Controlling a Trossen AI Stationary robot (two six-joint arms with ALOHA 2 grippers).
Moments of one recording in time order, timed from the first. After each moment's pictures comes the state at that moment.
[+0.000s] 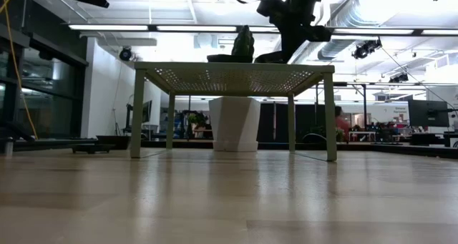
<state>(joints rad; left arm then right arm) -0.43 0.54 0.89 -0.93 -0.93 -0.11 -0.35 1.65 1.67 -1.19 0.09 0.65</state>
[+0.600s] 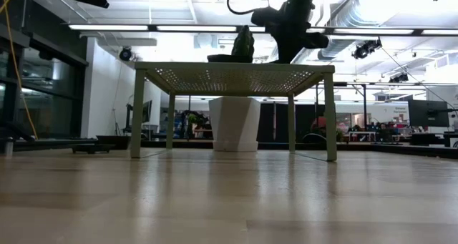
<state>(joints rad) -0.43 0.54 0.89 -0.93 -0.93 -0.14 -0.34 1.72 1.67 -1.19 0.08 0.70</state>
